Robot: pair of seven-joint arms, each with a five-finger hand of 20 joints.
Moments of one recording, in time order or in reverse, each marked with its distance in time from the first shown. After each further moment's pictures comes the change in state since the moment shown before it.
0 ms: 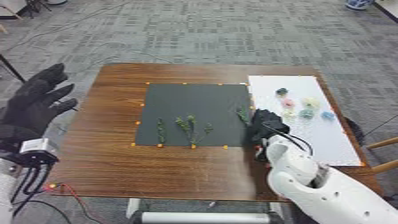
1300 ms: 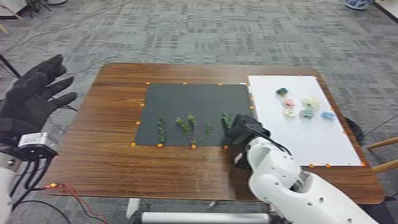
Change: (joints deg) left arm -1.9 0.5 0.2 0.2 -0.2 -0.2 -0.5; right arm -4.3 -9.2 5.0 -2.7 0.7 -7.9 2.1
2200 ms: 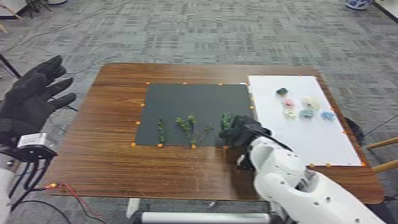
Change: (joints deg) left arm 0.4 -0.2 -0.4 0.0 -0.1 -0.1 -0.2; right arm 0.0 2.0 0.8 -1.5 0.7 -4.2 -2.3
